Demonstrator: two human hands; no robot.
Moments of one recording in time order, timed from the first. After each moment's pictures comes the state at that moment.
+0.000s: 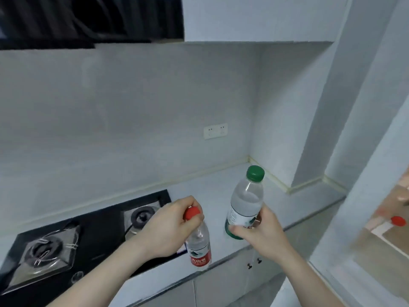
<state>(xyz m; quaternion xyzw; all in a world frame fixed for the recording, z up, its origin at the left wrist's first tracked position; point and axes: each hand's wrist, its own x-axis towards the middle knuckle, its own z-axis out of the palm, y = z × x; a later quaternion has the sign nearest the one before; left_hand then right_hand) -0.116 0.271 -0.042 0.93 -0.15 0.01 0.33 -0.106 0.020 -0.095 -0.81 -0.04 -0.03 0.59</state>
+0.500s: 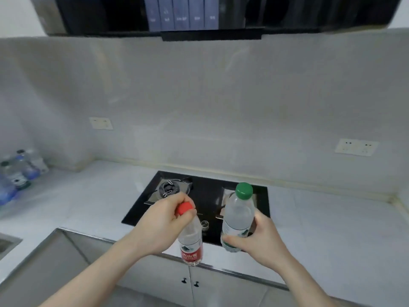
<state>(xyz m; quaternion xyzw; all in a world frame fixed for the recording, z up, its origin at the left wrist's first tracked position) -0.280 0.436 -0.055 0.91 0.19 0.16 0.33 -0.116 0.230 -0.114 -0.77 -0.34 0.19 0.51</state>
